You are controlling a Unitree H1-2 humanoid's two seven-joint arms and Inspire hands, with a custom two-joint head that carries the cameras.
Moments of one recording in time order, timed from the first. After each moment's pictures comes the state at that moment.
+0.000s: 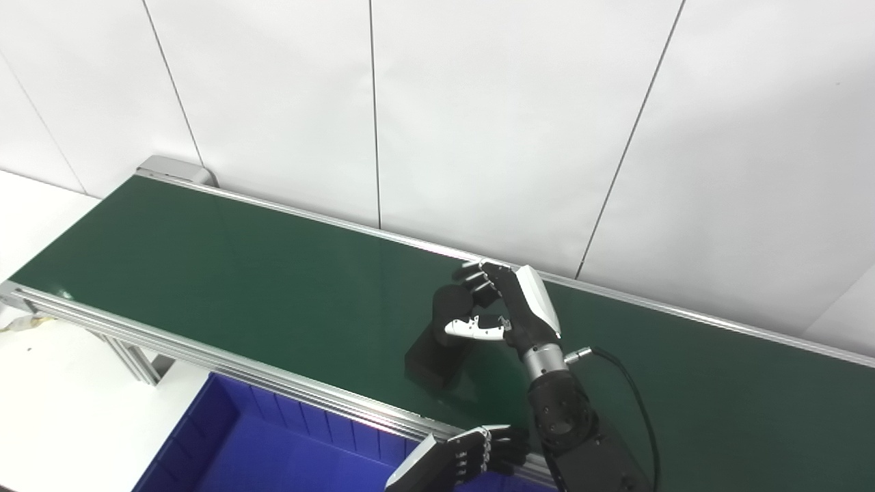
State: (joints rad) left arm 0.24 0.02 -0.24 0.12 -0.06 -0.36 -0.28; right arm -0.67 0.16 0.39 0.86 -0.47 -0.26 -0.19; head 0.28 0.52
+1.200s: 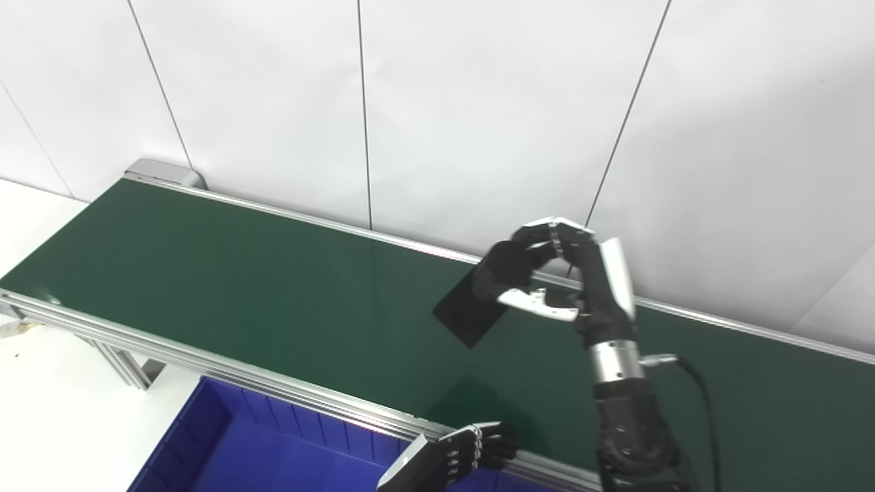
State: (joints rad) left arm 0.25 0.03 -0.24 0.10 -0.07 -0.33 -0.28; right arm -0.45 0.06 0.26 0.17 -0.35 -0.16 -0.04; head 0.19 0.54
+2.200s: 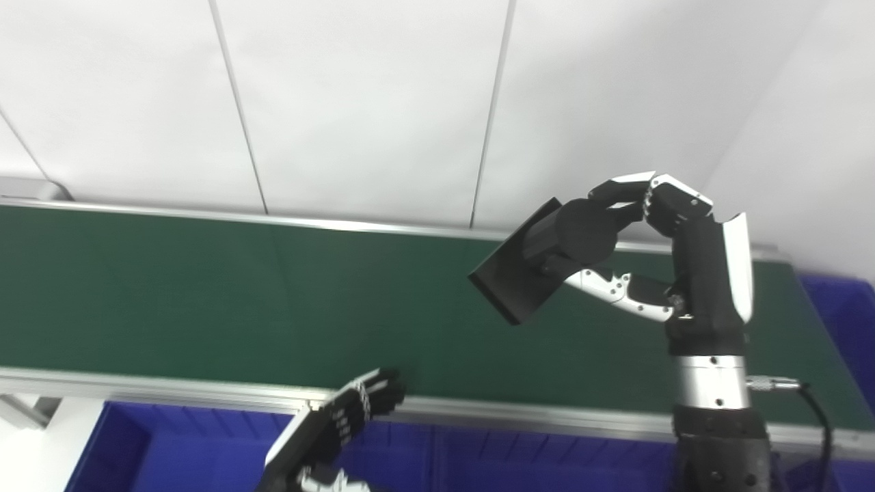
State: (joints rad) left arm 0.25 0.14 -0.17 0.05 -0.20 -0.33 -0.36; right arm -0.11 -0.03 0.07 -0.60 -0.38 0.13 0.04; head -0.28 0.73
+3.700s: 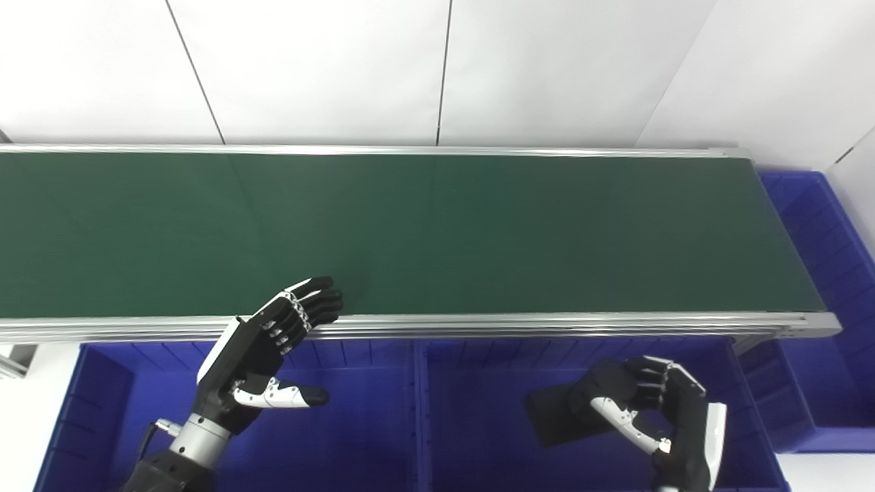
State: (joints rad) left arm 0.25 0.21 -0.09 -0.02 -0.32 -0.24 -0.42; right arm 0.43 0.08 -0.09 -0.09 -0.32 -0.12 -0.30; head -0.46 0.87
